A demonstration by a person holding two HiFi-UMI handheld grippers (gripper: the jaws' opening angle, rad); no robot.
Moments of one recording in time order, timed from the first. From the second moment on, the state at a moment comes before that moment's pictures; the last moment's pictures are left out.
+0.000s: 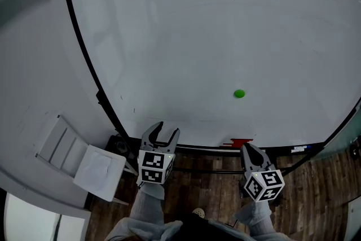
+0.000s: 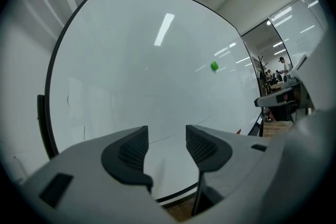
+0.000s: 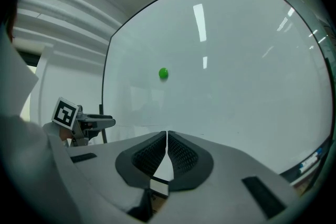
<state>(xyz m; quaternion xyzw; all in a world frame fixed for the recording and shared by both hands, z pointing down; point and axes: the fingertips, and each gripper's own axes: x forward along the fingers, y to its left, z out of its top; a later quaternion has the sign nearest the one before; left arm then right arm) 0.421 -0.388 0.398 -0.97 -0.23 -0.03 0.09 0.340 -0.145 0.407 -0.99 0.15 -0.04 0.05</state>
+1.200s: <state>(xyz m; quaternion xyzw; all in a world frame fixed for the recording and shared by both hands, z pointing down) 0.335 -0.398 0.447 -0.95 -0.30 -0.07 -0.03 0.305 -0.194 0.431 -0.97 0.23 -0.05 0.04</state>
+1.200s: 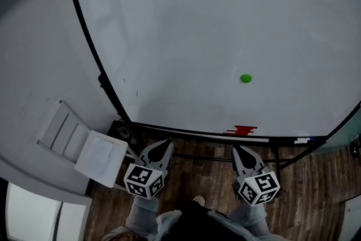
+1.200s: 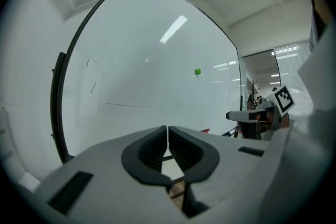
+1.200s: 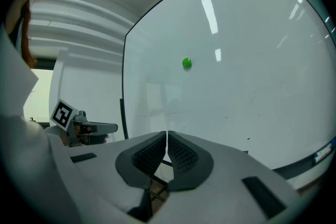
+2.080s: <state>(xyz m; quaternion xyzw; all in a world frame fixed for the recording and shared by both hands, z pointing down) 0.324 -0.398 0.457 -0.95 -0.31 -0.08 -0.02 0.289 -0.185 0.443 -0.97 0.21 -0.07 0.04</state>
